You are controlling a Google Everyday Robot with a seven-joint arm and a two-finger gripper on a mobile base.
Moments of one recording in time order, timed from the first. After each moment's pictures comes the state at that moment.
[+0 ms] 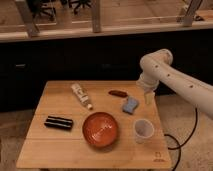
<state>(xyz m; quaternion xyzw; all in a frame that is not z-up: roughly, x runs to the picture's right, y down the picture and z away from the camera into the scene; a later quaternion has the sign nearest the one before) 0.208 0.038 0.794 -0.28 -0.04 -0.14 0.95</state>
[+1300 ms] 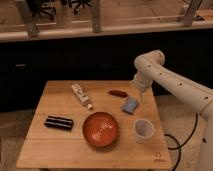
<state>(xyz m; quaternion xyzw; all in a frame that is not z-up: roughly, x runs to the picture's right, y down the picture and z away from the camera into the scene) 0.194 0.039 0.827 -0.28 -0.07 -0.20 0.94</state>
